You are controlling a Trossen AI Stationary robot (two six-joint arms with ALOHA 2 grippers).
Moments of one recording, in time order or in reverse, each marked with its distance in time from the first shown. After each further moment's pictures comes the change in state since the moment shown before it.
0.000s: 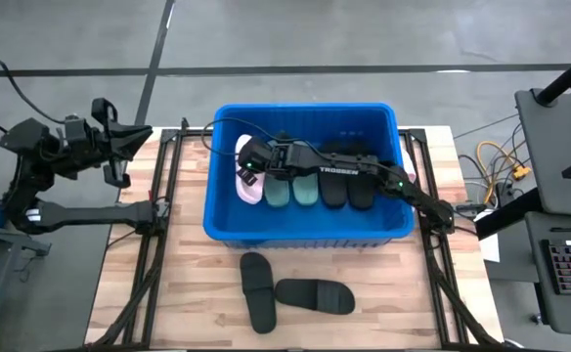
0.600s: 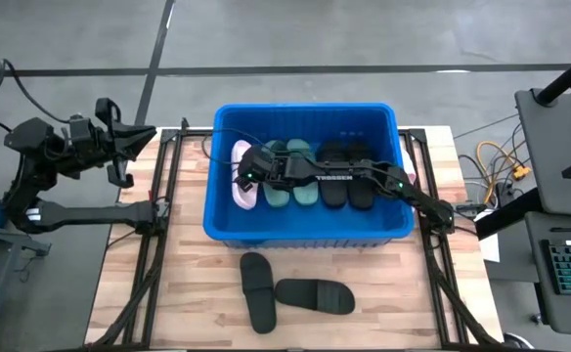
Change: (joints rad) left arm 0.000 0.015 0.000 0.002 0.003 -0.005; right arm 0.008 0.000 -0.225 0.305 0.027 0.017
